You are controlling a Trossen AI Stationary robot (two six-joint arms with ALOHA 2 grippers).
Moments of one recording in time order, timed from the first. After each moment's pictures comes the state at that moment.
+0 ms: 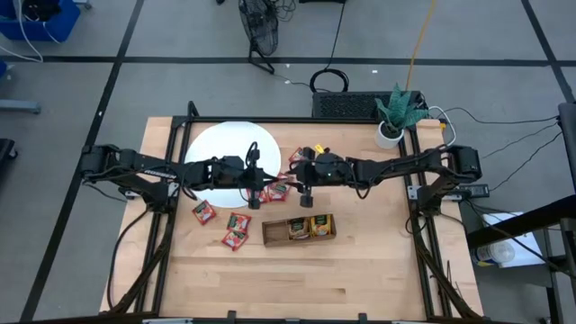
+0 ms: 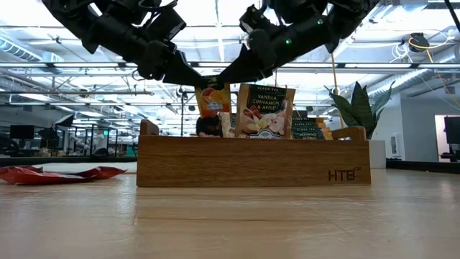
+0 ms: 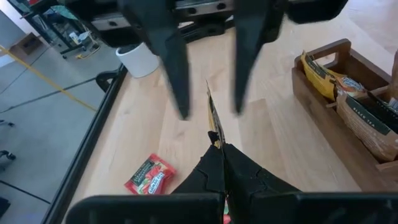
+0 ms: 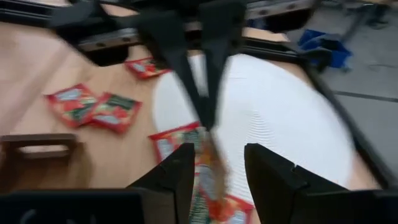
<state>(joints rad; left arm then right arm) 0.08 1.35 0.65 0.31 -0.08 0.36 -0.08 1.63 0.96 0.27 0.03 -0.16</state>
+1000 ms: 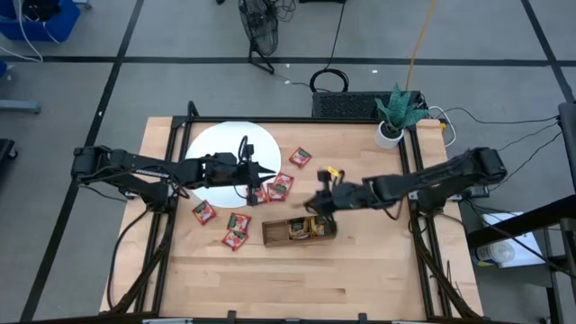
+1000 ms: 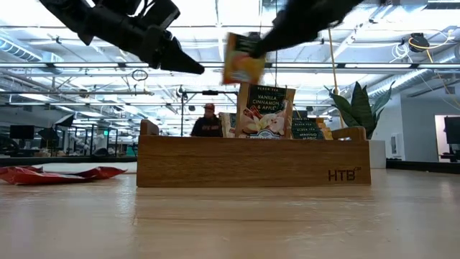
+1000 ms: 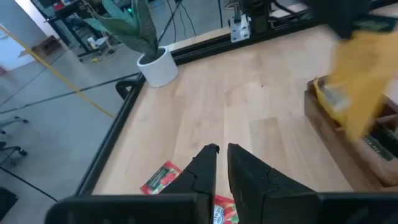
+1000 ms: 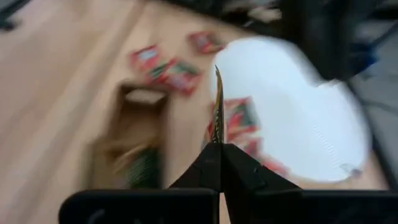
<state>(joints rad) 0.09 1.27 0.65 0.29 -0.11 0.32 0.19 1.42 0.95 -0.10 0.21 -0.18</state>
